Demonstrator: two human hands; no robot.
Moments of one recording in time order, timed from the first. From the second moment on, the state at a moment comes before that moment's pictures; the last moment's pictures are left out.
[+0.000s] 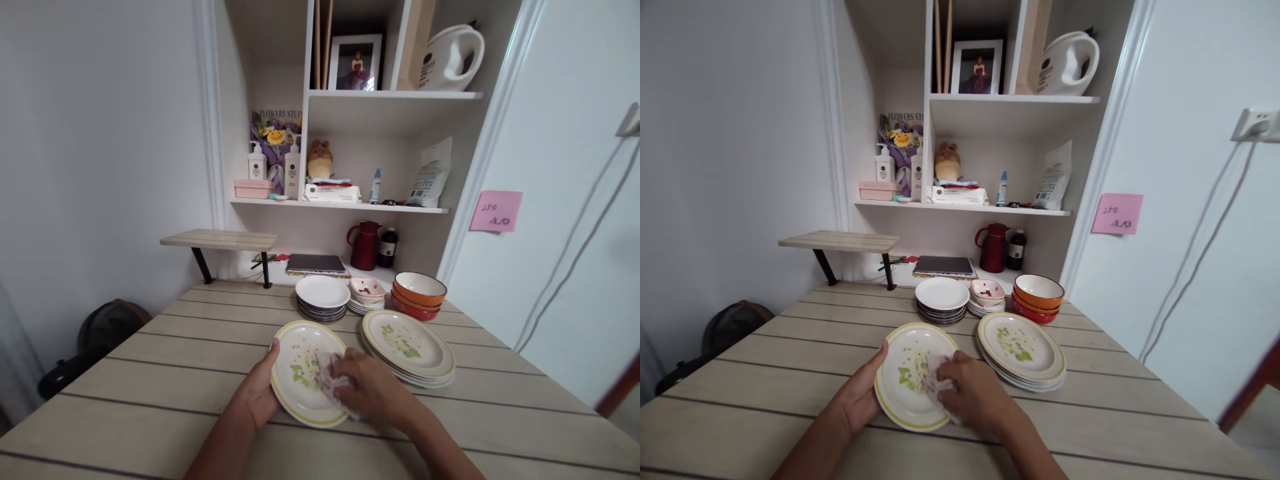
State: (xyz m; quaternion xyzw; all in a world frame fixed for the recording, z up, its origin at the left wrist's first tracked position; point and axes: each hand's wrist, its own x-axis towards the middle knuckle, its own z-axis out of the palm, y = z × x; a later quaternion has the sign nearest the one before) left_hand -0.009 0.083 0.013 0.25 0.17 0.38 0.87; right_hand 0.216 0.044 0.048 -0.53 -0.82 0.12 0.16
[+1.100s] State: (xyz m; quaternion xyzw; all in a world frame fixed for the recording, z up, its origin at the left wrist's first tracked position) left_hand -0.004 0.083 0.011 0.27 0.24 0.37 0.86; right_hand 0.164 0.074 0.046 -0.54 -0.80 0.03 0.25
